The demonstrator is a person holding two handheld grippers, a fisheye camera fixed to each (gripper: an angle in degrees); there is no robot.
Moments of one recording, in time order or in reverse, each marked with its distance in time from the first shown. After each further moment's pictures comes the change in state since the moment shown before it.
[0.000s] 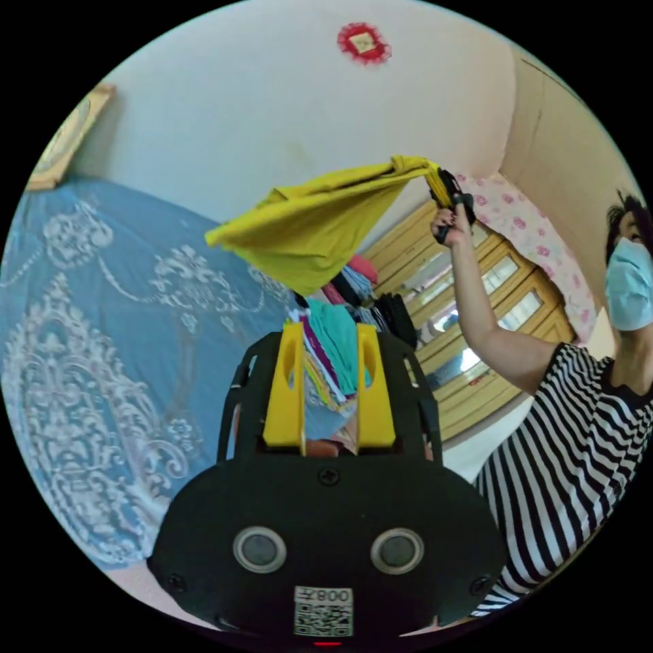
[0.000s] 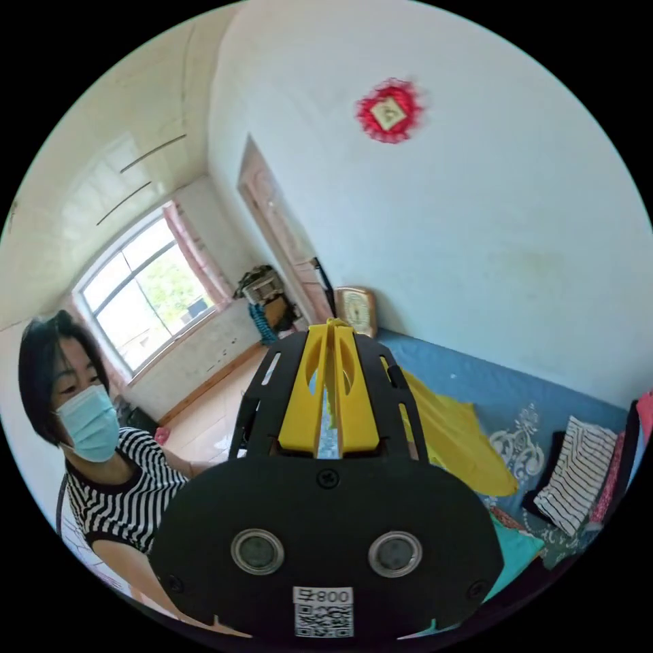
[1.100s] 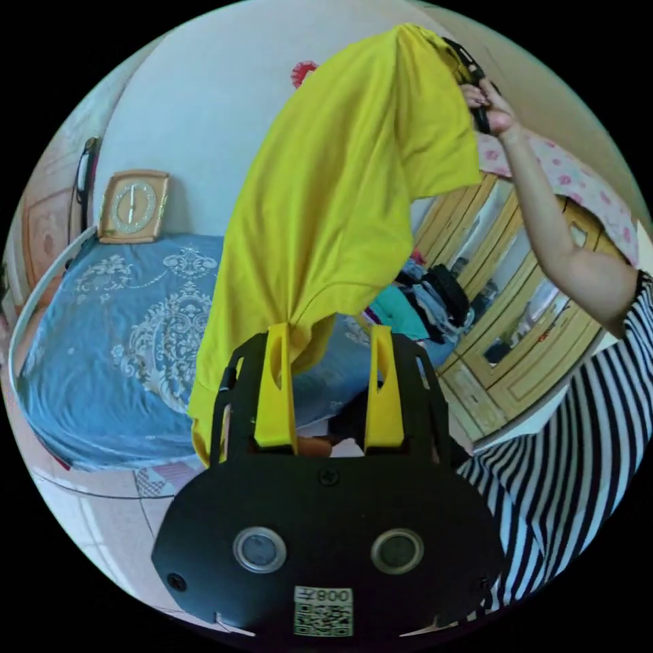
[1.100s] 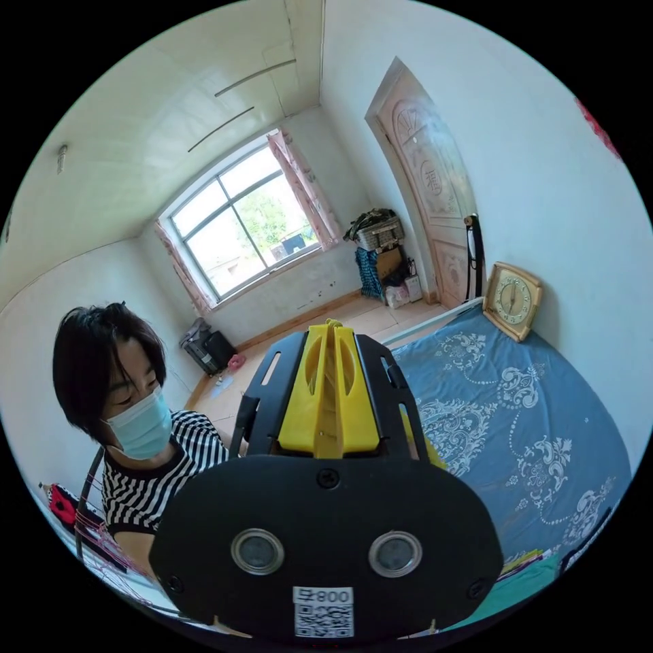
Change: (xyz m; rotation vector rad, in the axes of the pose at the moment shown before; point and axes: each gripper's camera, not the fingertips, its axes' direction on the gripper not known) left arm 0.358 -0.044 -0.205 0.018 -0.416 0.143; right arm -0.305 -0.123 0.203 -0.248 -0.316 -0.210
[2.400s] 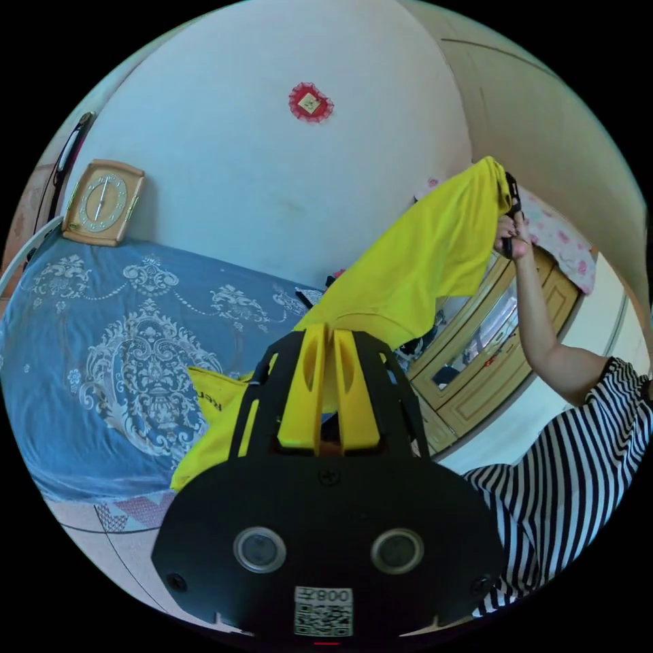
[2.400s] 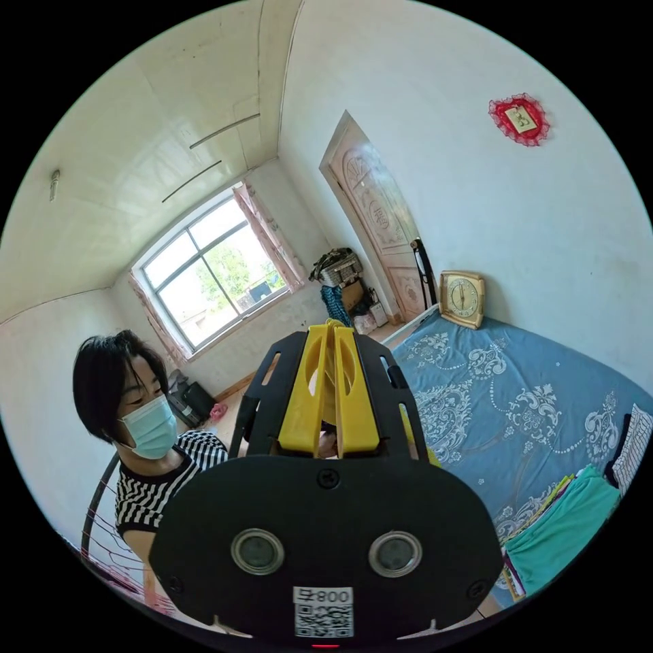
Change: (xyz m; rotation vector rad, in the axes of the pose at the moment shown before) left arm 0.068 -0.219 -0.106 0.100 0.329 -0.038; right arm -0.083 0.068 -0.179 0.208 0.121 0.134
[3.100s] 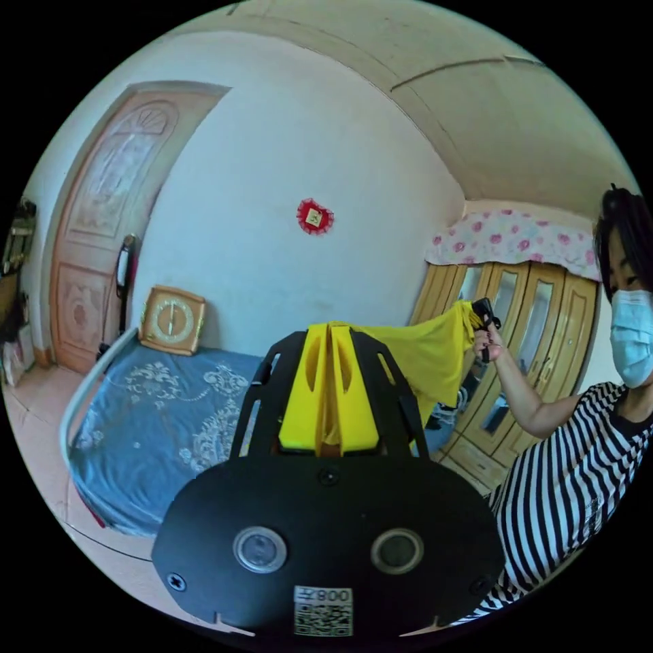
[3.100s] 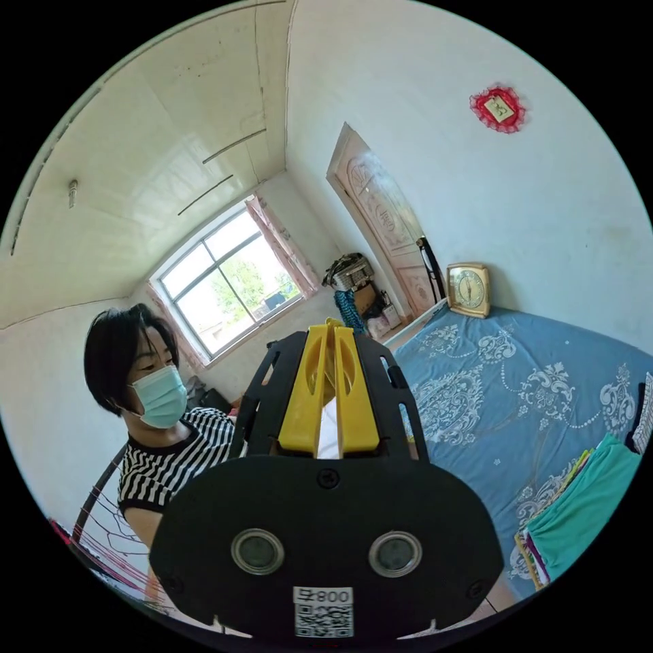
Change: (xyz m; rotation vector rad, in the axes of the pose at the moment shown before) left arm 0.077 -0.111 -0.221 0.359 -0.270 0.179; right arm -0.004 0.136 -0.077 0.044 -0.107 0.037
